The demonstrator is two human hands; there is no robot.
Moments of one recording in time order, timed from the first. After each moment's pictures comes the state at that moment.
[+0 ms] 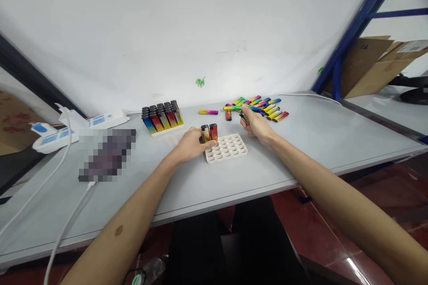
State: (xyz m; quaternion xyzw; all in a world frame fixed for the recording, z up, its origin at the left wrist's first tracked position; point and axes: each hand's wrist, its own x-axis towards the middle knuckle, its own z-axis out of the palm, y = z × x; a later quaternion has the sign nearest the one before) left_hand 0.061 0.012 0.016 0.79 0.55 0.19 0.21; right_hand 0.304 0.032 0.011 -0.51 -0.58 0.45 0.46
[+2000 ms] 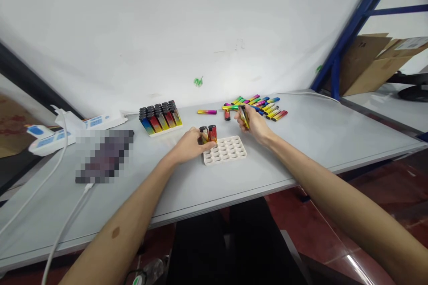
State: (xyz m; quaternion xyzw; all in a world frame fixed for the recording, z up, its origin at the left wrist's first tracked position) left_hand 0.060 0.013 0.016 0.79 0.53 0.20 0.23; right_hand 0.300 0.037 0.008 -0.44 -0.55 0.47 0.53
